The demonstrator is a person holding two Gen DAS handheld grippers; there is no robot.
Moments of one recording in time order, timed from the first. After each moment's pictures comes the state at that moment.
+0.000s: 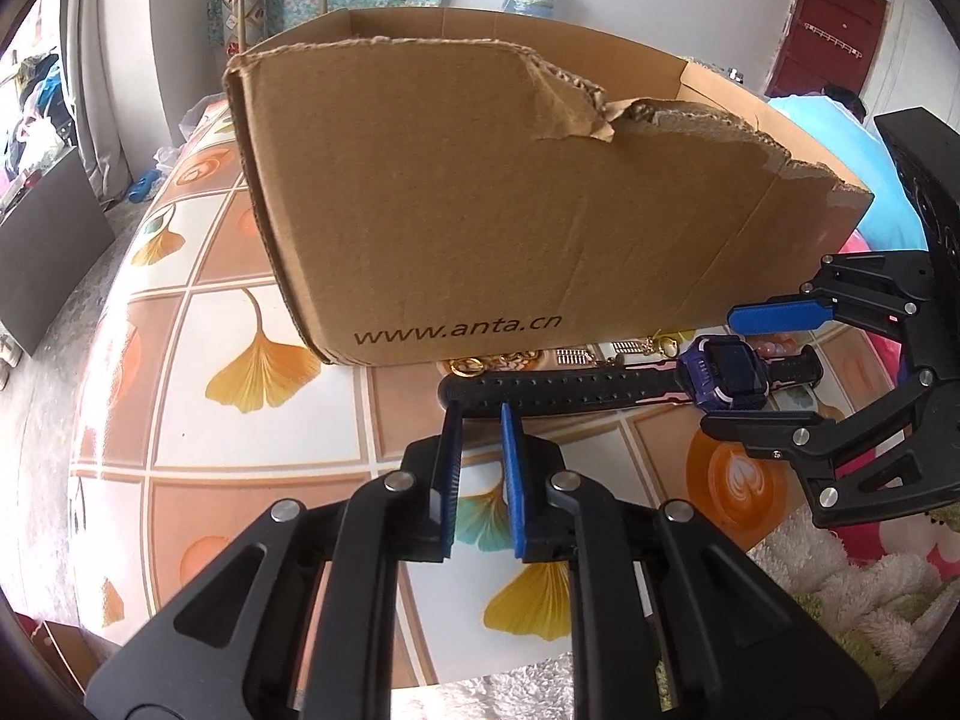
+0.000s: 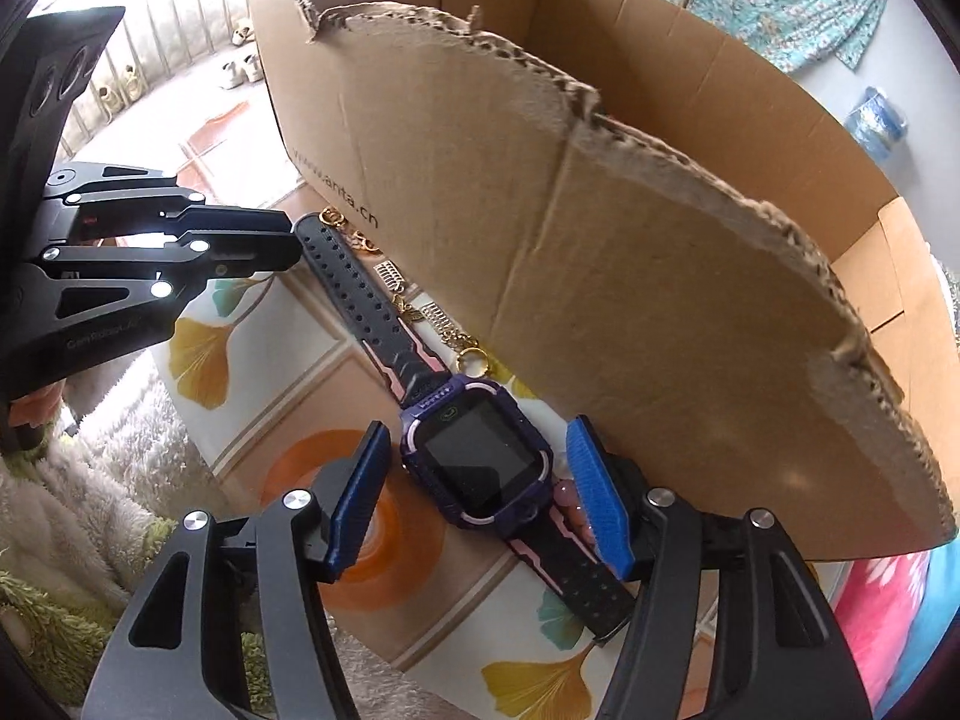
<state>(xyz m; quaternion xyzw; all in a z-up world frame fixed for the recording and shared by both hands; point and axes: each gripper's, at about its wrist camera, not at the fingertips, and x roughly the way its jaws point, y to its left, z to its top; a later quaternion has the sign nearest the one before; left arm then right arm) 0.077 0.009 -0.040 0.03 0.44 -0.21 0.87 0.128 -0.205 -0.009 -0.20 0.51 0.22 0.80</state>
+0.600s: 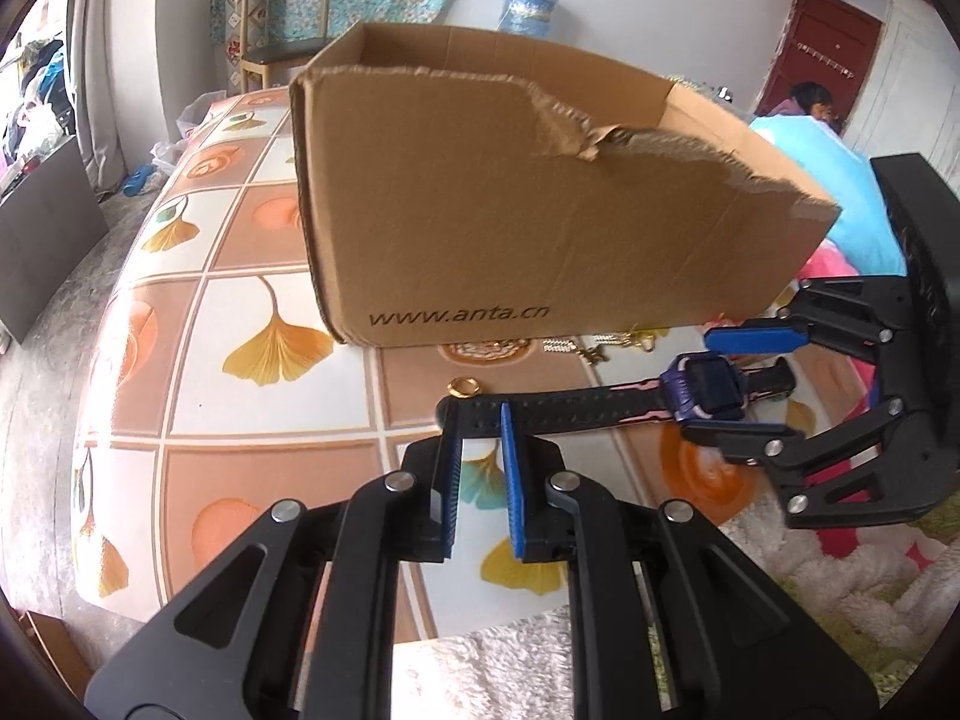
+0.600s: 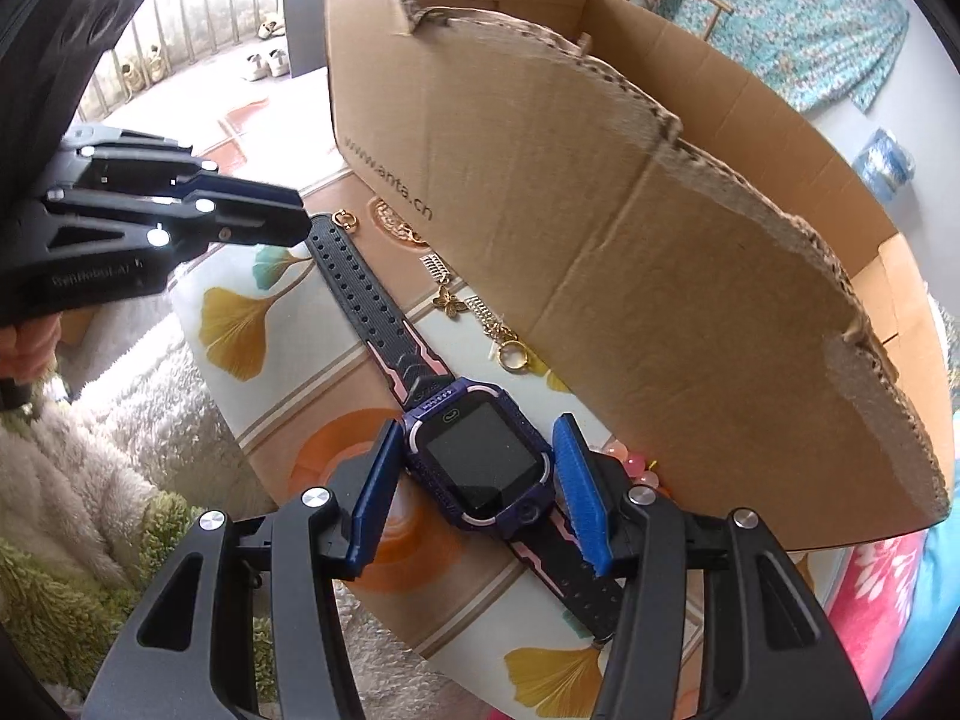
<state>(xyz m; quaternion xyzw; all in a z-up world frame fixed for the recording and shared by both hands) 0.062 0.024 -0.029 0.00 0.43 -0.22 0.88 0.092 -0.188 -0.007 -0.24 0.48 0.23 0.81</state>
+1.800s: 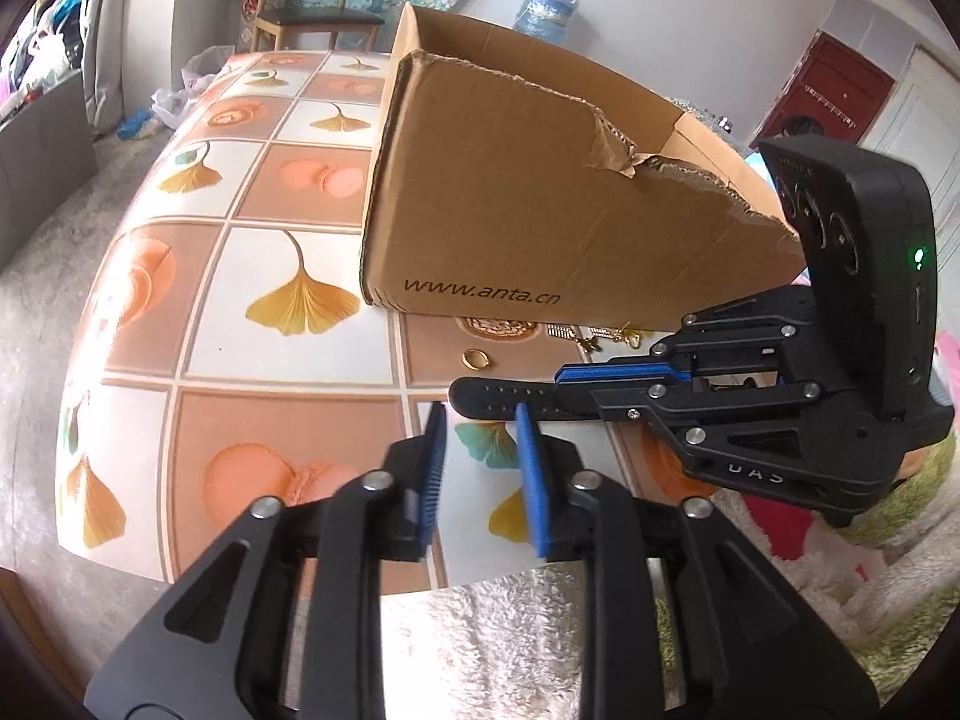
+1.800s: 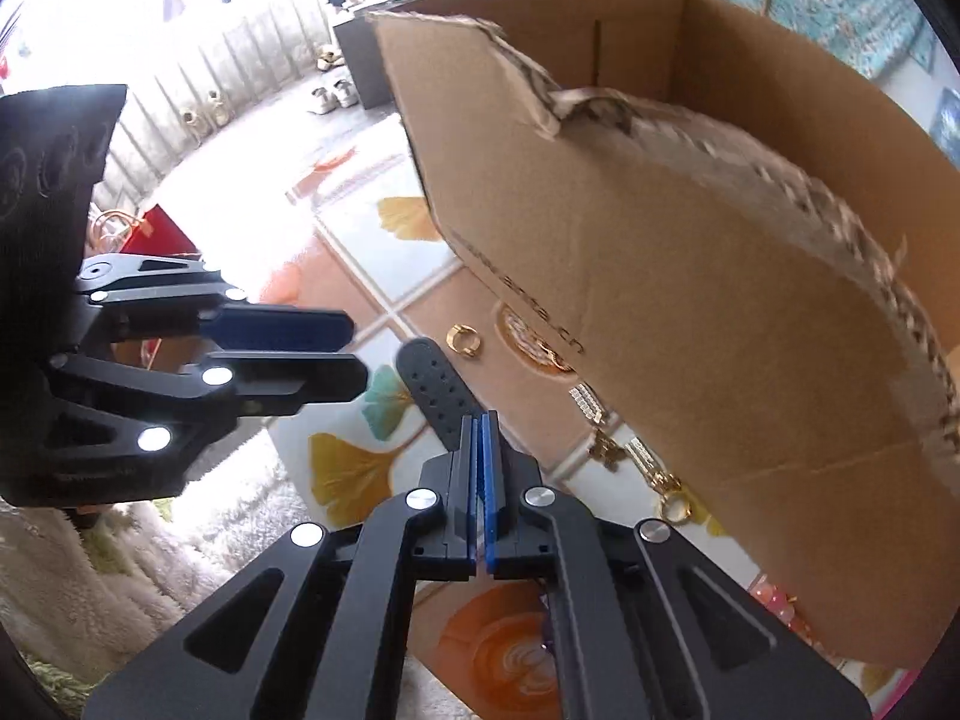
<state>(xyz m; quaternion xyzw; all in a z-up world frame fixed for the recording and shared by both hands) 0.060 0.053 -0.029 -0.07 0.45 -0.24 0.86 0.132 -0.142 0.001 -0.13 0.52 0.33 0.78</state>
